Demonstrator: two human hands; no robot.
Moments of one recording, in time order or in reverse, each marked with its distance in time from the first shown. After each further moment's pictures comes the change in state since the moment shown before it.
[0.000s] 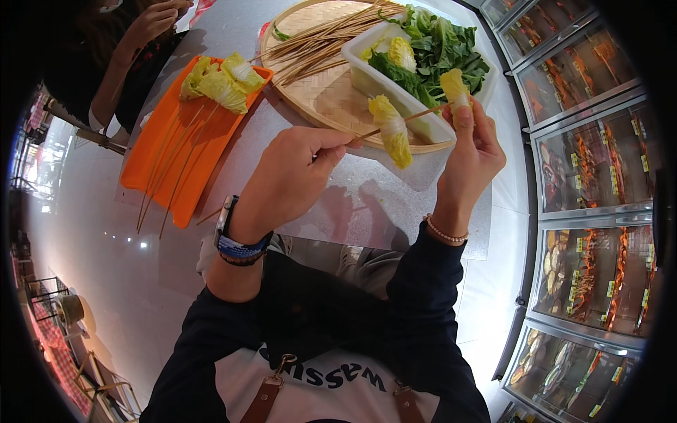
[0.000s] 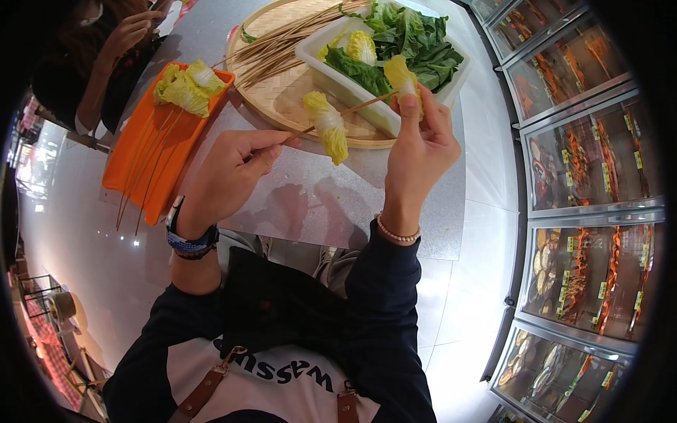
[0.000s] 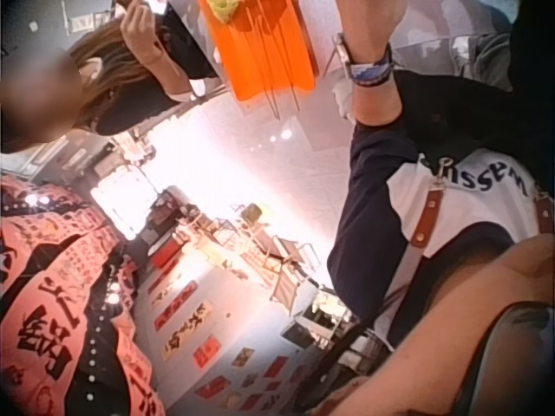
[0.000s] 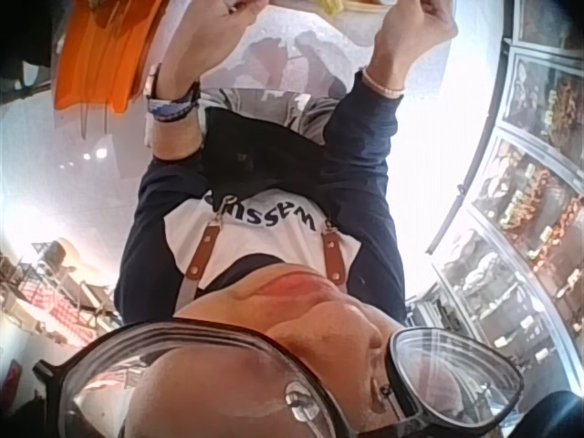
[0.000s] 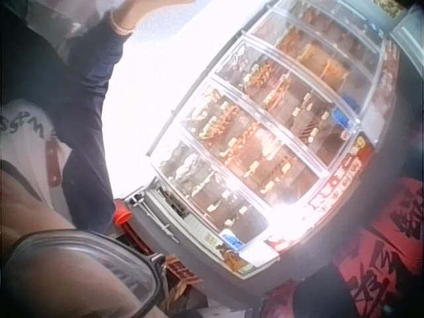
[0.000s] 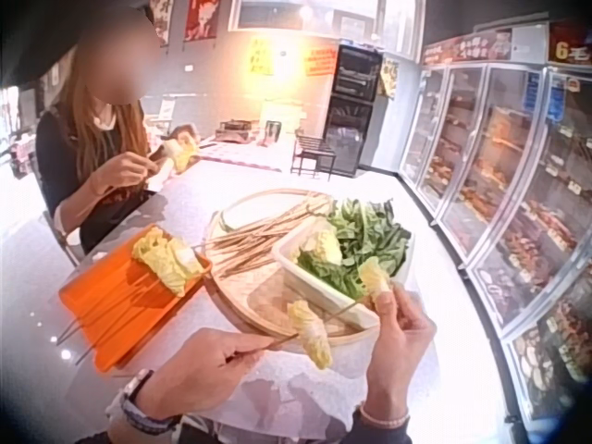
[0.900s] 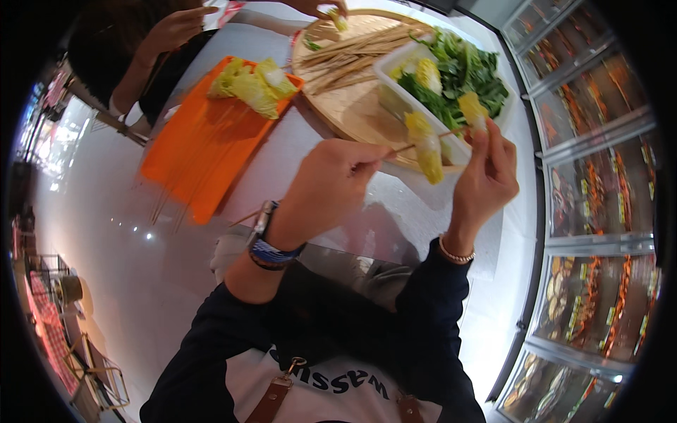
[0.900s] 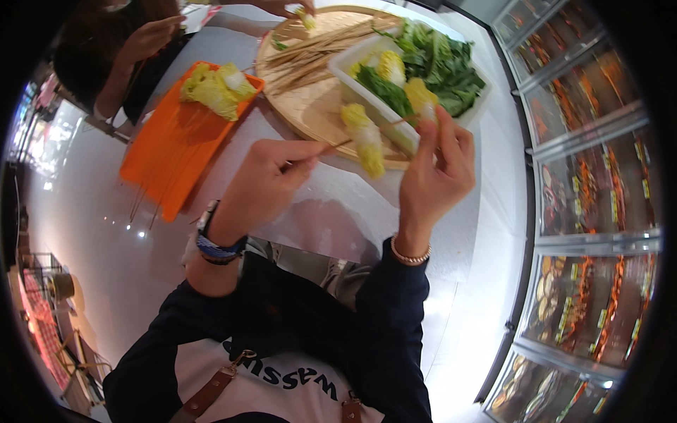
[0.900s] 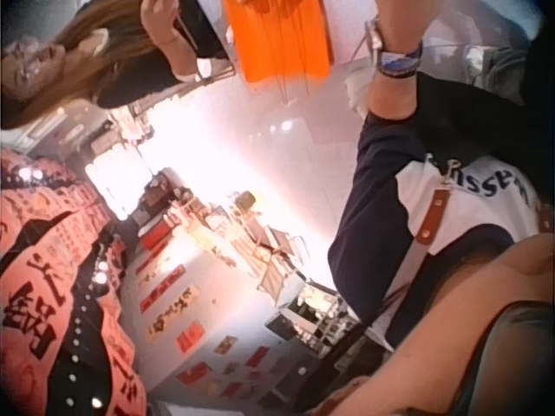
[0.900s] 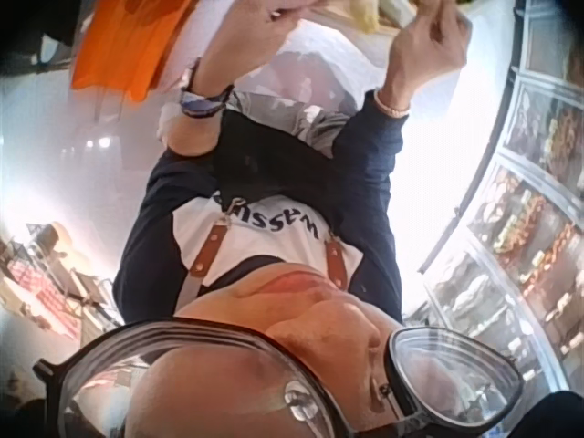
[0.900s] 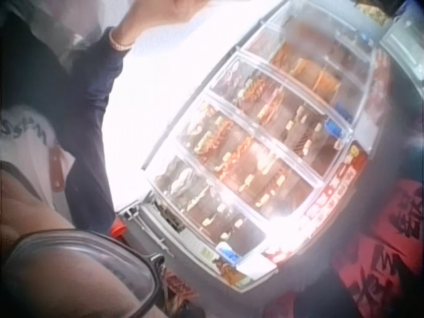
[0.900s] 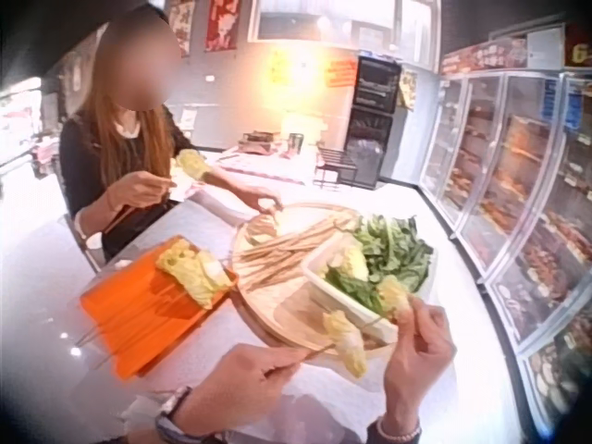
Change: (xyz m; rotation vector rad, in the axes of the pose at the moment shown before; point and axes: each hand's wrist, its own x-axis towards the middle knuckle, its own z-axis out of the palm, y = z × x) left_hand 0.000 0.001 0.011 -0.031 0.160 0.112; right_hand -0.006 -0.005 0.008 -0.354 -0.020 -0.332
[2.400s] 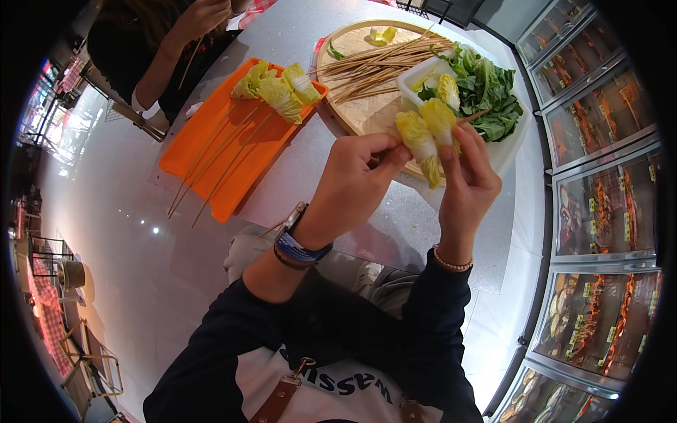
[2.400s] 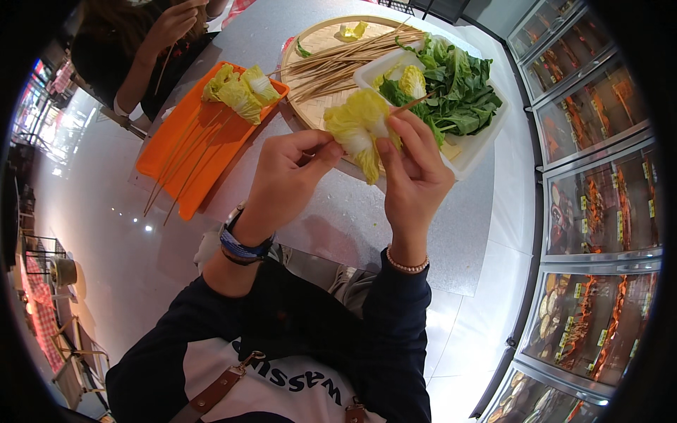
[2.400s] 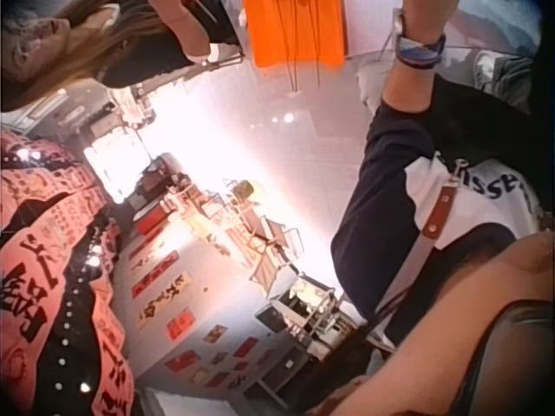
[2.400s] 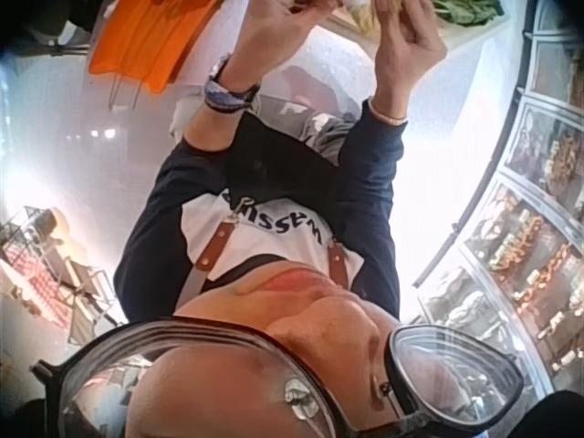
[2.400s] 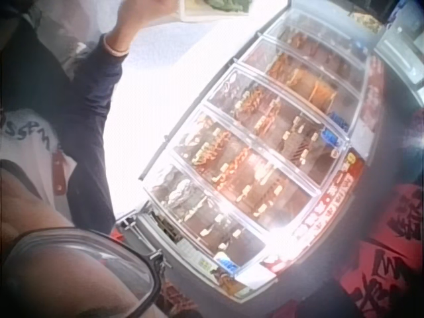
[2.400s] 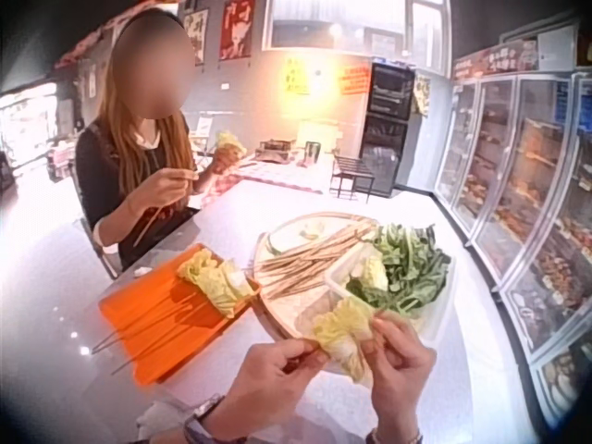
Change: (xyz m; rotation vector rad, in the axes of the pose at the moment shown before) left_hand 0.007 0.009 -0.001 -0.278 0.143 -0.101; right_hand -0.019 -0.017 0.022 0.509 -0.333 0.136
